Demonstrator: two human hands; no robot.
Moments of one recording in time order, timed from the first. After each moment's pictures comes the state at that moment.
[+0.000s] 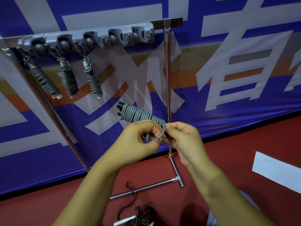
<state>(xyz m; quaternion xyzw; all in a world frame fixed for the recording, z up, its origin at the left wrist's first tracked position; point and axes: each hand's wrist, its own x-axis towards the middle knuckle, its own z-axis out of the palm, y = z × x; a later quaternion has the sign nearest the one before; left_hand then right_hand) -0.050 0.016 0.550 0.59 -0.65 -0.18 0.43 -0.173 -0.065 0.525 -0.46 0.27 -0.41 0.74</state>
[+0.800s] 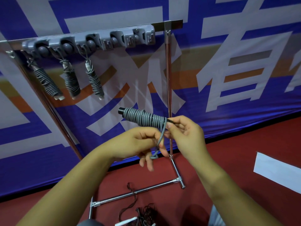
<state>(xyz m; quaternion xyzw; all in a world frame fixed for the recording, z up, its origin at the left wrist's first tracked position) -0.034 0.015 0.559 0.56 -0.59 -0.49 0.32 -0.177 -0.075 0.514 -0.63 0.28 -0.46 0.55</state>
